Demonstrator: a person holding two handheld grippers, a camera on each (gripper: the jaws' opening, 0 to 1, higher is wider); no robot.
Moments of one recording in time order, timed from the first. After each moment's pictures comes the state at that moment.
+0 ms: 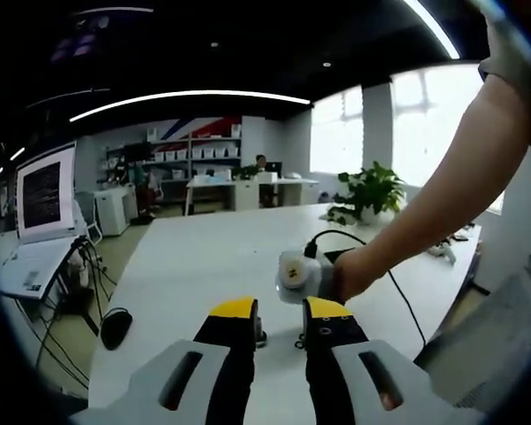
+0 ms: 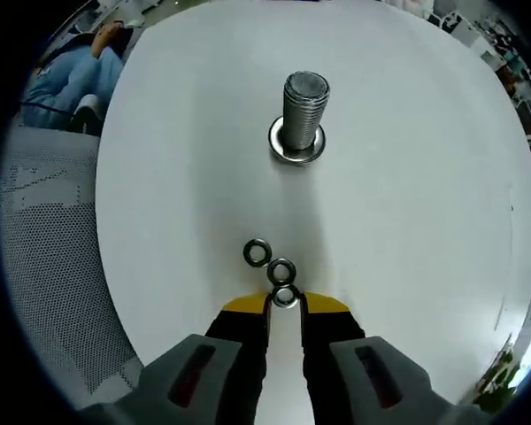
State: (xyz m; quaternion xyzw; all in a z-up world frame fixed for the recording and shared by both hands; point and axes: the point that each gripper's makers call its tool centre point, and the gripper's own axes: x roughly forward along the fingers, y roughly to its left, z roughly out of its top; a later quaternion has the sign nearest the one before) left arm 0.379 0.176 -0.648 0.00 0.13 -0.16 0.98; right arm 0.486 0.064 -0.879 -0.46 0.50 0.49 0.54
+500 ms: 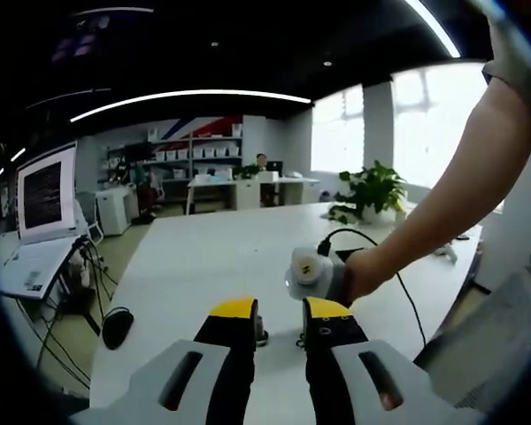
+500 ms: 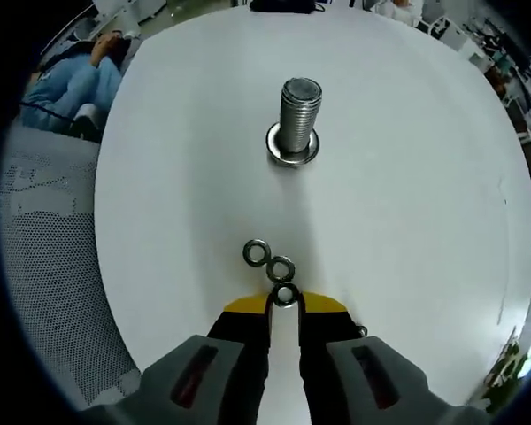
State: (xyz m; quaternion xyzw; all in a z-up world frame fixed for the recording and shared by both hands) left arm 0.379 0.177 -0.648 0.00 0.13 -0.15 0.98; right arm 0.486 0.062 -0.879 -0.44 0.49 0.48 0.58
